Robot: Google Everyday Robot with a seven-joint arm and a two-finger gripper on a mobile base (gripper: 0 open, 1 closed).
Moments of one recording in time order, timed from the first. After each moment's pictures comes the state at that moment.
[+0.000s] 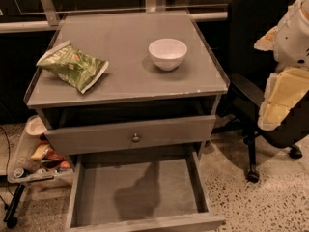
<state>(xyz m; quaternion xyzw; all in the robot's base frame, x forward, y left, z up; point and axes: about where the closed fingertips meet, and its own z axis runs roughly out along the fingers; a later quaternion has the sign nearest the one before) 0.438 -0.217 0.976 -0.60 0.78 -0.03 0.16</state>
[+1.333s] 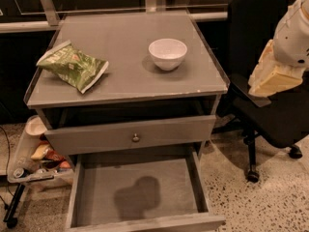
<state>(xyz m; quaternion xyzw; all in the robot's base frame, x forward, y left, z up) 0.438 -0.217 0.976 -0.60 0.78 -0.03 0.16</state>
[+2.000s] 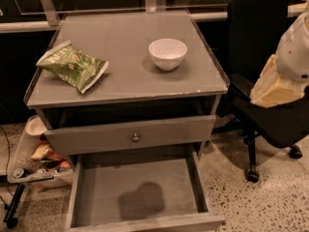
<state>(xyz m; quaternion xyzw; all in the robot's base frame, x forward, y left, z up) 0.421 -0.216 0.962 -0.60 0.79 -0.02 0.15</state>
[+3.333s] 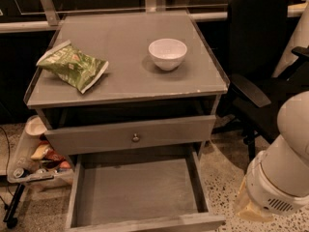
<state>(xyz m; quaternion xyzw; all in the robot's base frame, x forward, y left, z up) 0.287 -0.193 0.774 -0.56 0.83 0.07 0.03</state>
